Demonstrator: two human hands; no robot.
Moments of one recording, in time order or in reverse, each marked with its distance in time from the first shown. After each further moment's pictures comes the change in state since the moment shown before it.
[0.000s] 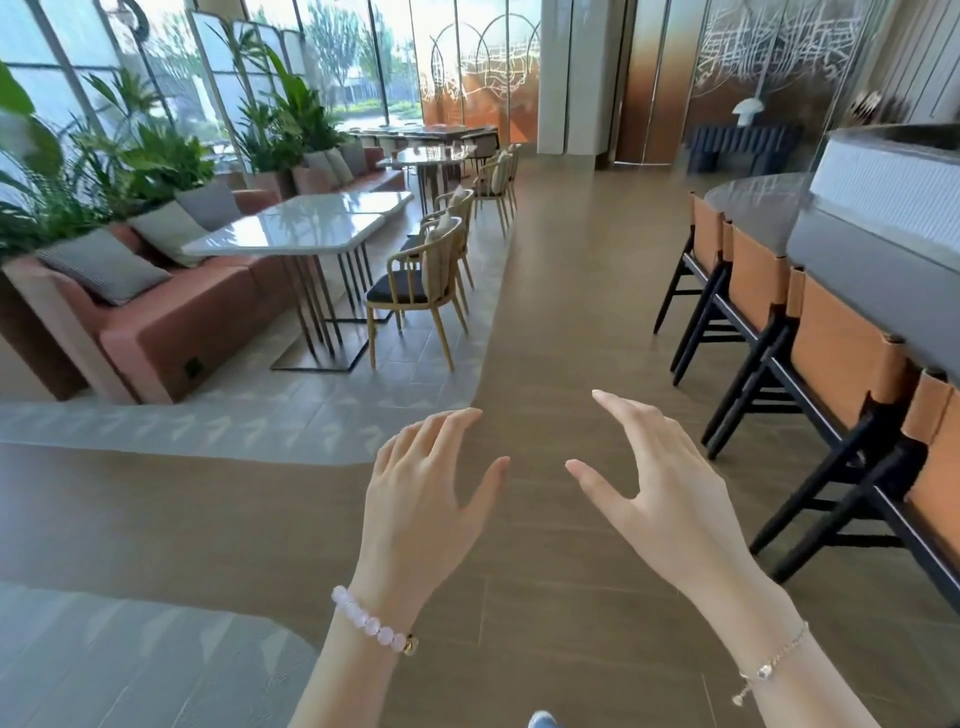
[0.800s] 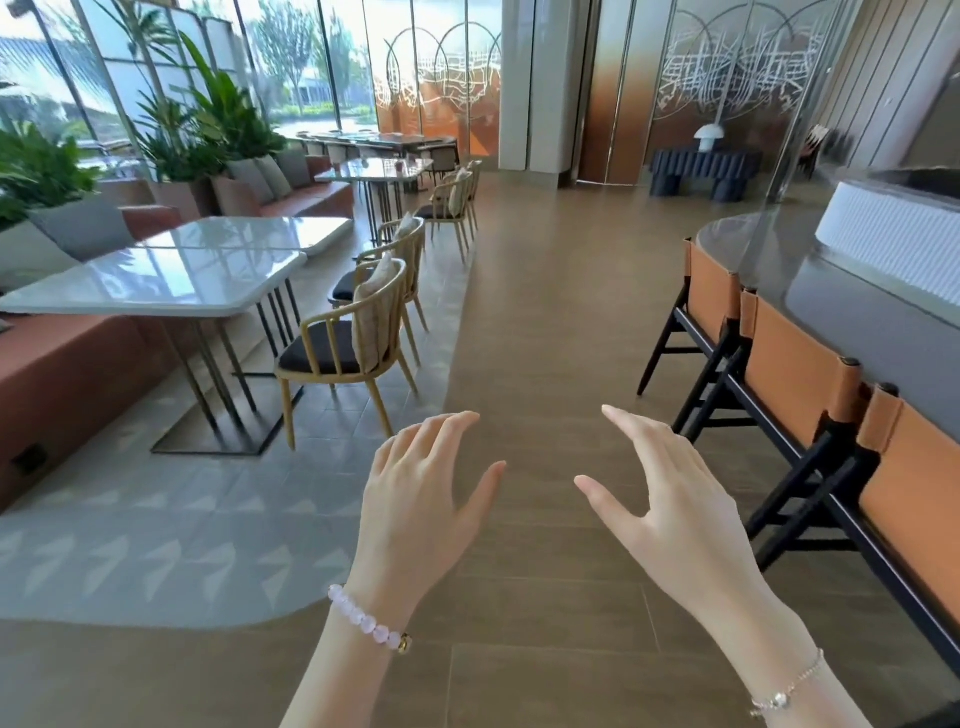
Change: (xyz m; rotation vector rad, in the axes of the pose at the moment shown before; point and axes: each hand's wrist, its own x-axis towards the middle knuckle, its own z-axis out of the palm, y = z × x) left_hand 0.481 -0.130 0.304 -0.050 -0.024 0.074; right_hand 0.480 0.227 0.148 -0.063 0.037 0.054
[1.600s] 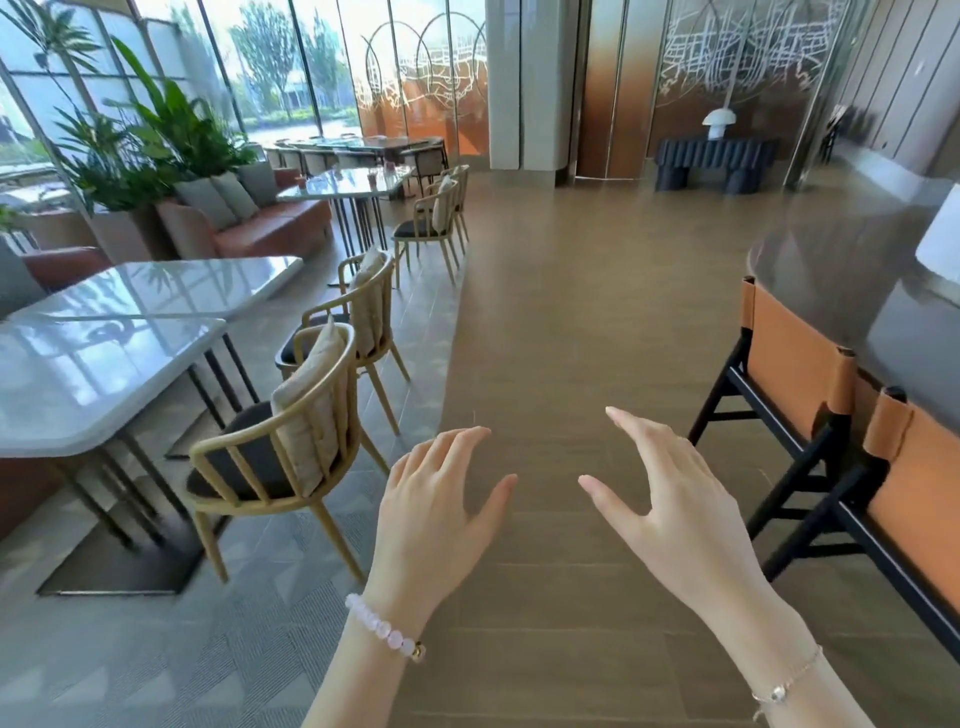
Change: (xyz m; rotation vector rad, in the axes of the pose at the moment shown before) left_hand 0.470 -0.137 0.303 -0.029 -0.075 0.001; right_hand 0.494 0.229 0.179 0.021 0.003 0.065
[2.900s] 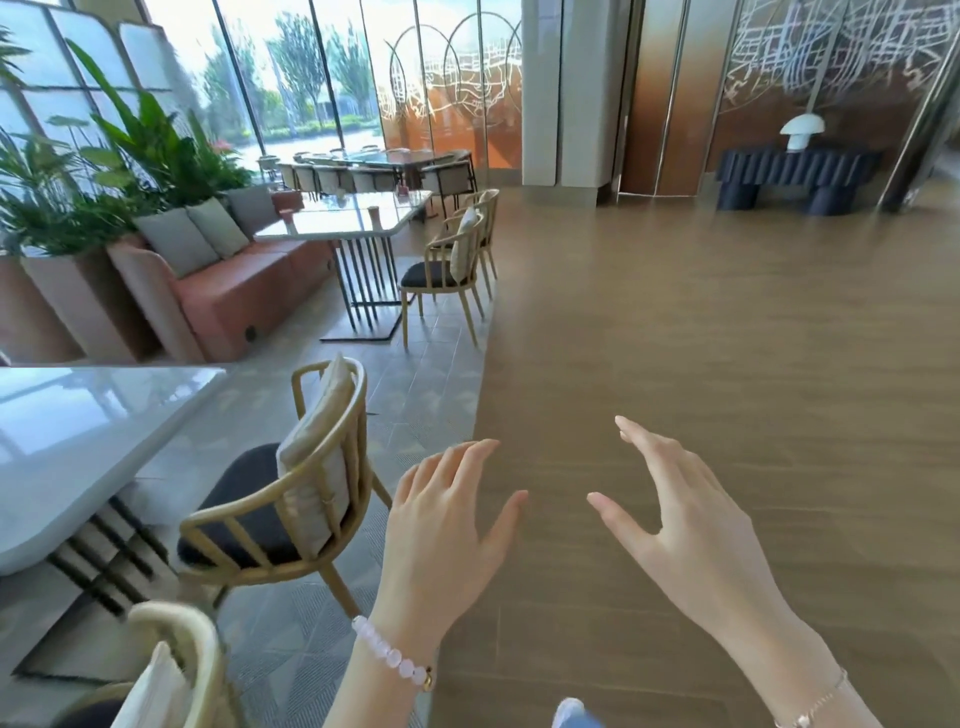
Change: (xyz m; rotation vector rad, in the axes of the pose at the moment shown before) left_hand 0.763 -0.328 0.343 0.075 0.041 -0.025; right_hand 0.820 0.216 0.339 0.003 -0.023 -0.055
